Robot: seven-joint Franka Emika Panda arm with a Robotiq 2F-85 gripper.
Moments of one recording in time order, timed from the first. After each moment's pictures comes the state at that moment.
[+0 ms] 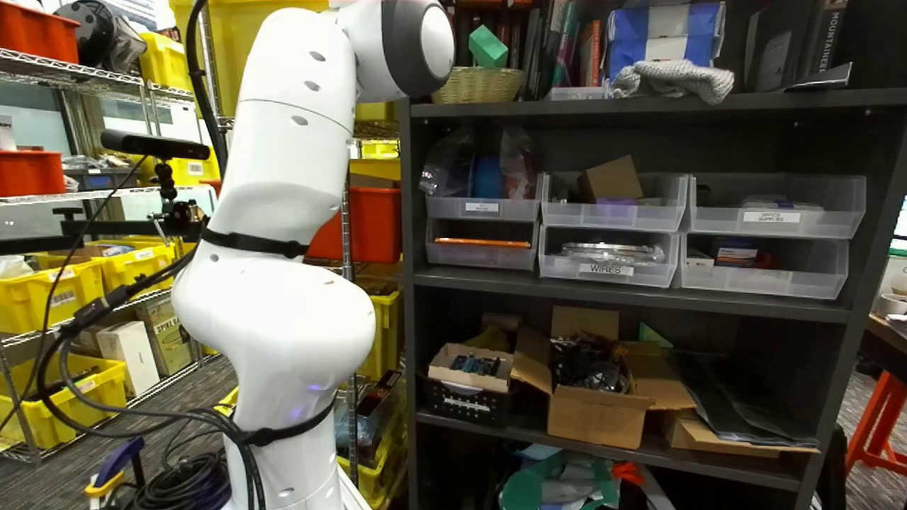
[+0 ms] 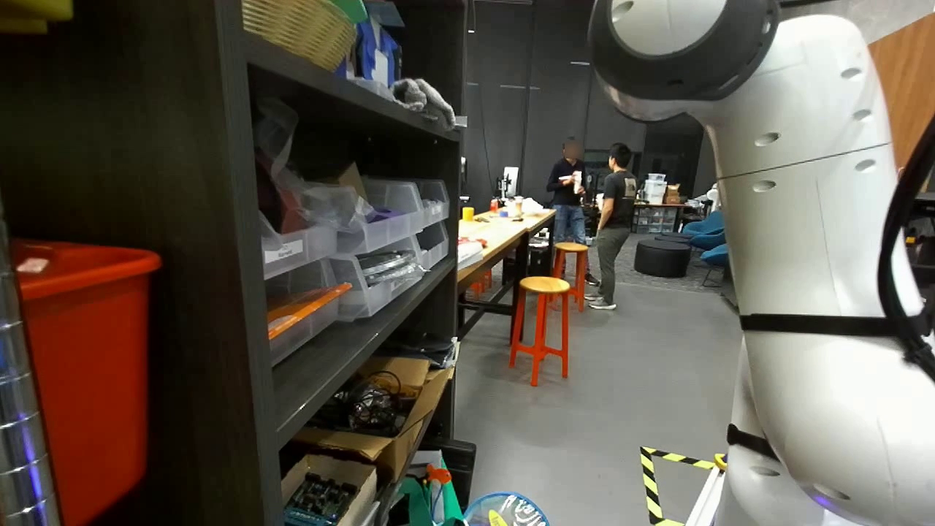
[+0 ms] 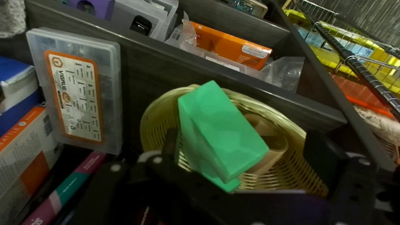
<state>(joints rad) 0.24 0.28 0.08 -0.37 0.02 0.97 -0.58</state>
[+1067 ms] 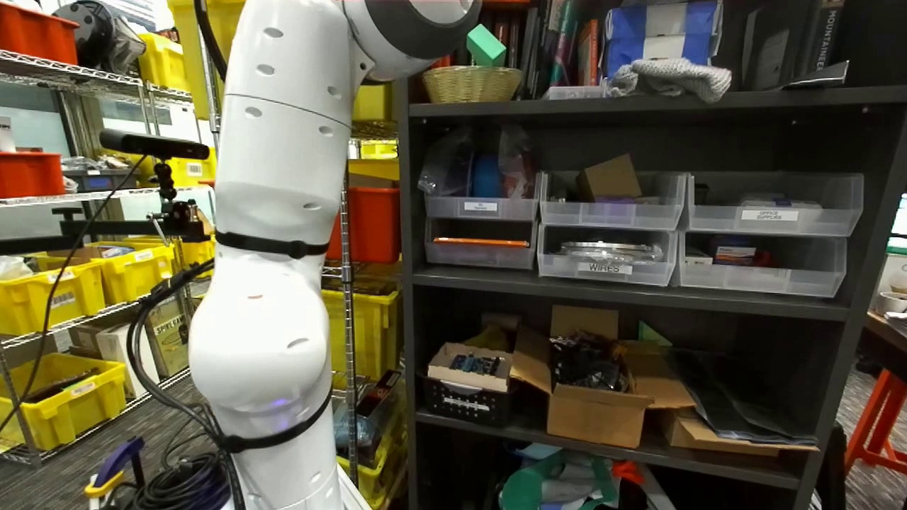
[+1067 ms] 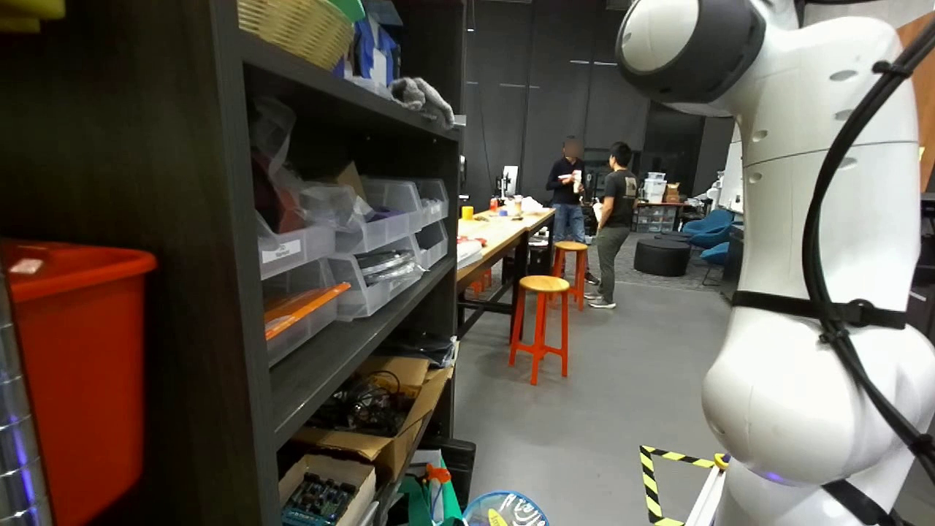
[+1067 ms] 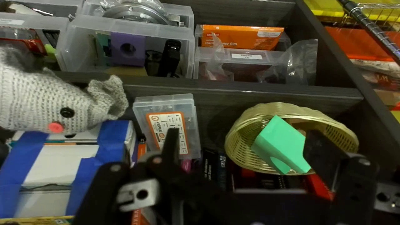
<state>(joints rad) -0.32 0.21 0.08 -0.36 0.48 0.95 -0.53</state>
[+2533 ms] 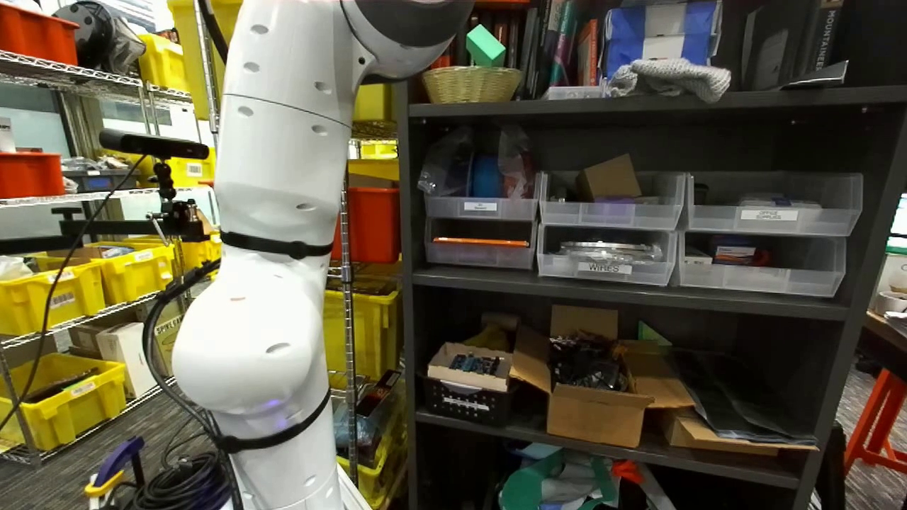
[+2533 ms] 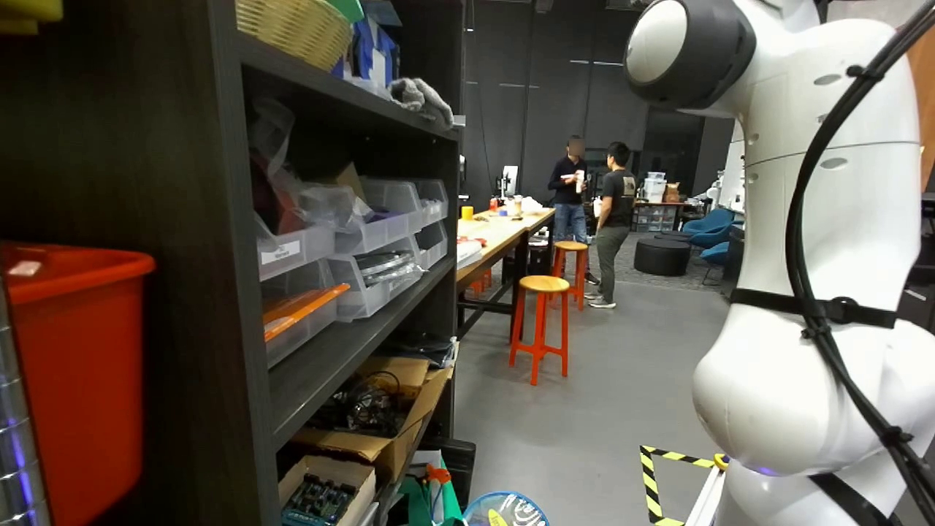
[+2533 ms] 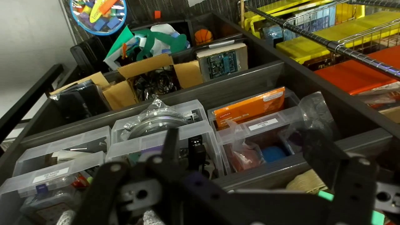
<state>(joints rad) -0.43 0.21 -0.01 -0.36 0.46 0.66 -0.37</state>
